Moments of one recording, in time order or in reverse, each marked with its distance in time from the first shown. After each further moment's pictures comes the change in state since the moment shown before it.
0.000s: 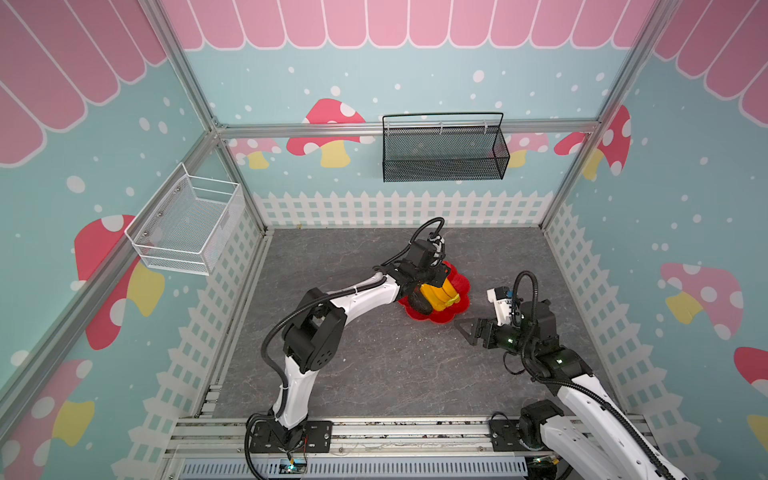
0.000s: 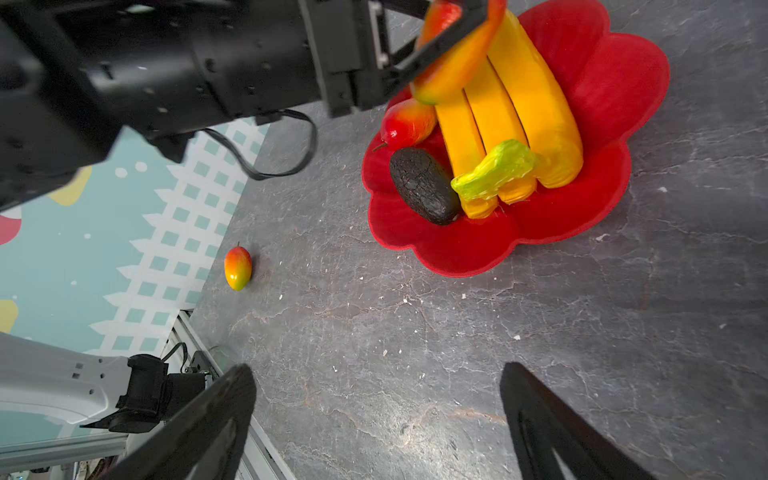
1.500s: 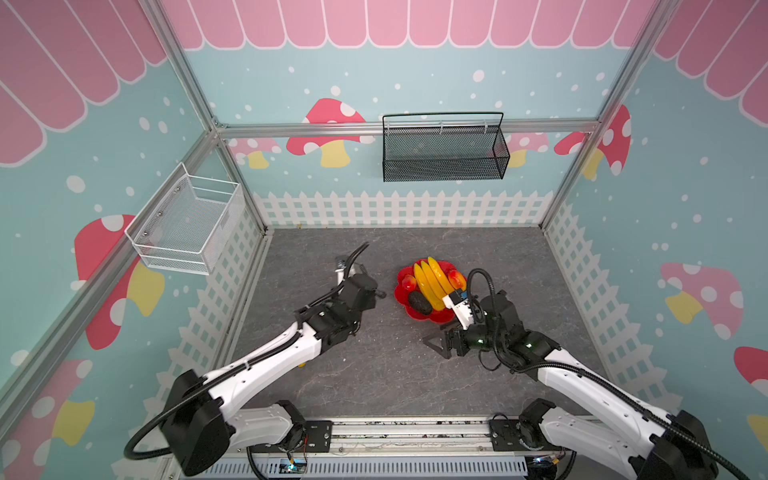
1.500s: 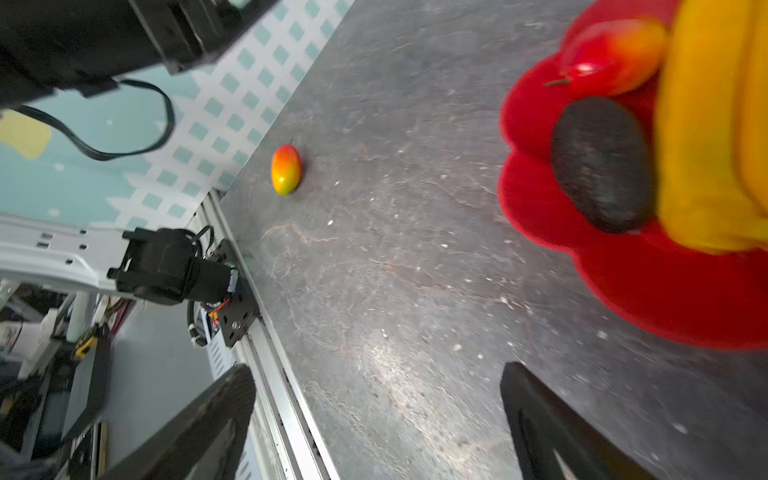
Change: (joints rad) left arm 0.045 -0.959 -0.798 -0.338 -0.705 -0.387; right arm 0.361 0.284 0.104 0.125 -0.013 -0.146
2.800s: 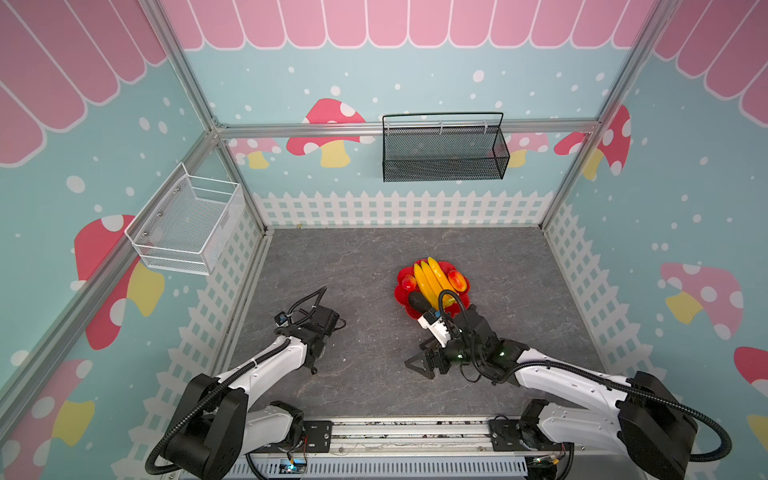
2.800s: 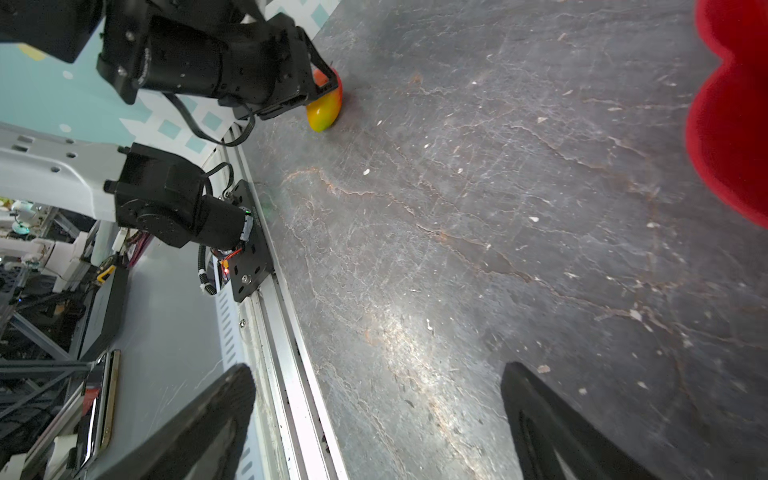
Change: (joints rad) left arm 0.335 0.078 -0.281 -0.247 0.056 -0.393; right arm 0.120 0.146 -0.113 0.222 -0.007 0.024
